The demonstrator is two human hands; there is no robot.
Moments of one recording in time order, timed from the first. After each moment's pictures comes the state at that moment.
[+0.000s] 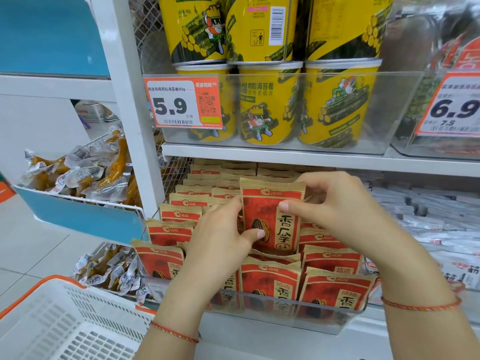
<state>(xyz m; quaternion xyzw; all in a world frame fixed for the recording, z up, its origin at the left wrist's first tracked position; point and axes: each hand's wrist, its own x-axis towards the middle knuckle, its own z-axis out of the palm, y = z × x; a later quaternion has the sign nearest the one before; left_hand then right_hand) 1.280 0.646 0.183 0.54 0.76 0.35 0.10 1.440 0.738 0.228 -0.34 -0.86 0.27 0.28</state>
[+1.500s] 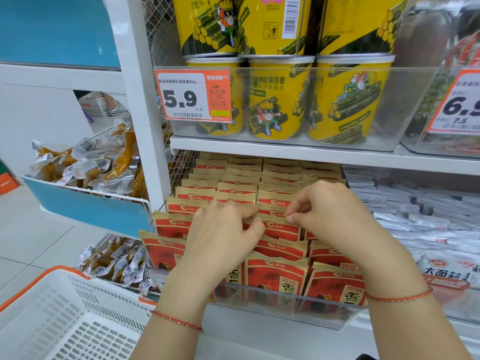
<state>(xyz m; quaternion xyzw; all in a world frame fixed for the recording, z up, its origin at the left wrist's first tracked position) 1.279 0.638 0.193 0.56 0.80 0.21 0.04 1.419 0.729 0.223 -0.45 -0.88 0.13 0.13</state>
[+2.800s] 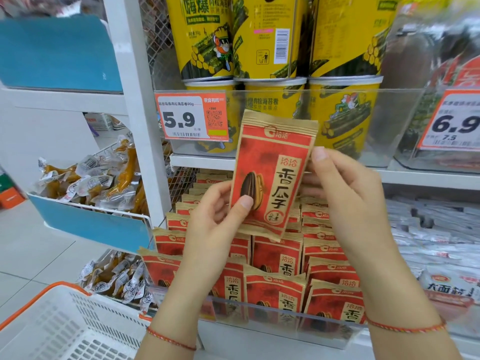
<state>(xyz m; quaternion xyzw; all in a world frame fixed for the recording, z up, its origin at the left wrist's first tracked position) 1.277 0.638 0.197 0.47 0.56 0.65 0.22 1.421 0.712 0.244 -0.25 -0.68 0.43 0.54</state>
